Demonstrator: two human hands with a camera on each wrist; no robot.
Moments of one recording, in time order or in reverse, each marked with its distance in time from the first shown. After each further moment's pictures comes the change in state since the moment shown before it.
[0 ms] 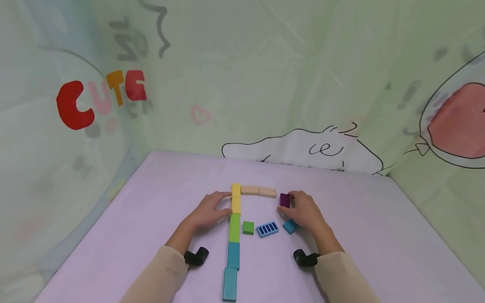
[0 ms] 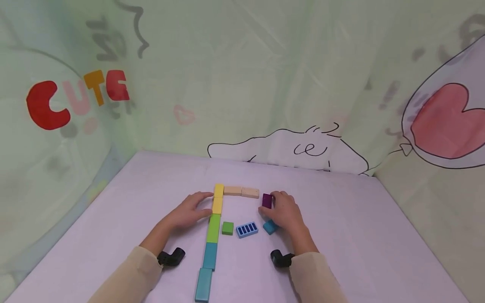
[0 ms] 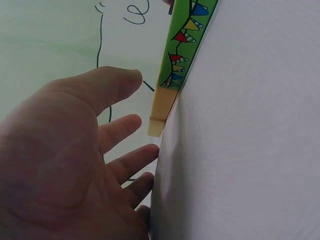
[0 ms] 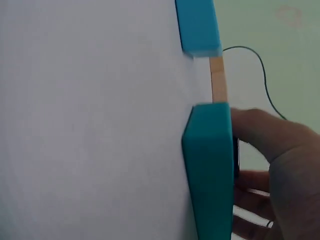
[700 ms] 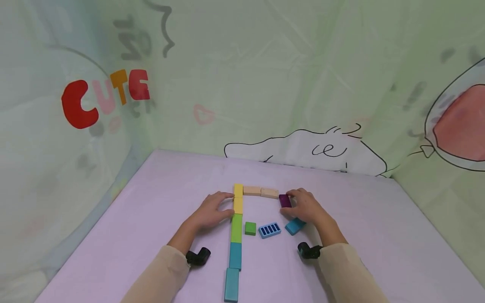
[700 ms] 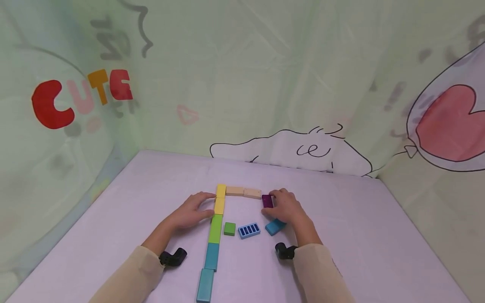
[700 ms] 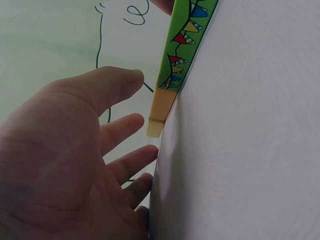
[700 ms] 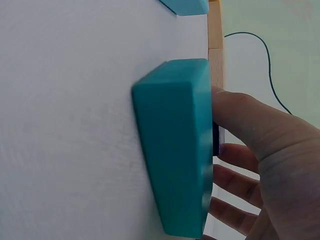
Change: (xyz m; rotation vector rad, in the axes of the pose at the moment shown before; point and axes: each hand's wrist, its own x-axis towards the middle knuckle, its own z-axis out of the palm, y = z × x) left_hand 0.002 -0.005 0.000 0.014 0.004 0.068; right_hand 0.019 0.001 -0.011 -0.058 -0.151 -0.055
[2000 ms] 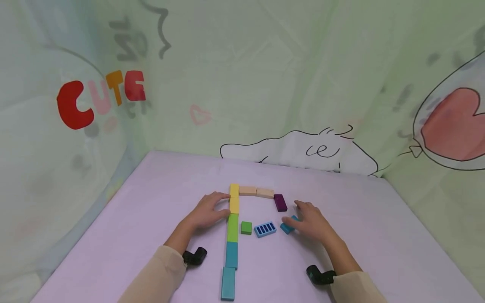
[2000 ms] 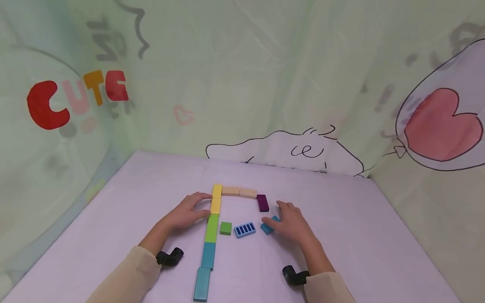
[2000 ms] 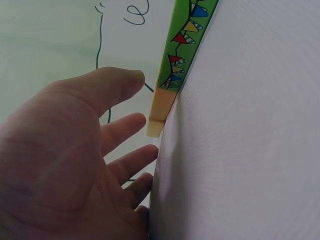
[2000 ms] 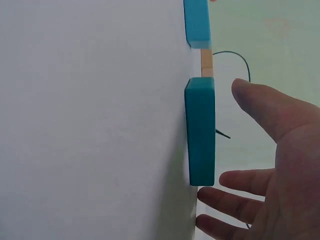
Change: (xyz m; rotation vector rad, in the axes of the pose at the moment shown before) left_hand -0.004 0.005 -0.002 0.010 -0.001 -0.019; right_hand -0.058 0.009 0.001 0.060 0.045 0.014
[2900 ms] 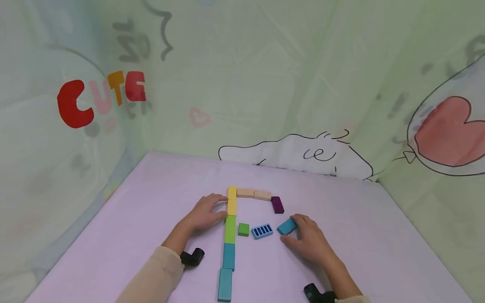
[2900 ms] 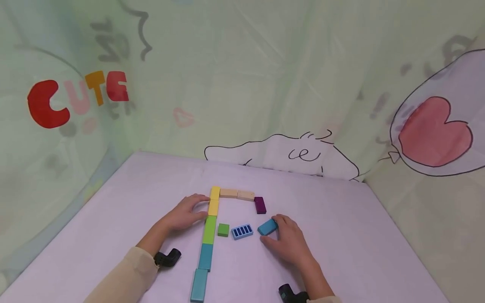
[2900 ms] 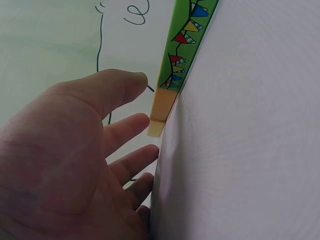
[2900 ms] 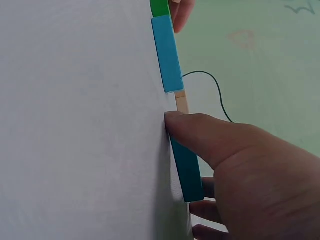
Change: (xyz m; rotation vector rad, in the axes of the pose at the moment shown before) left_hand 0.000 -0.004 0.004 0.001 0.011 0.018; right_hand -0.037 0.005 0.025 -0.016 0.100 -0.006
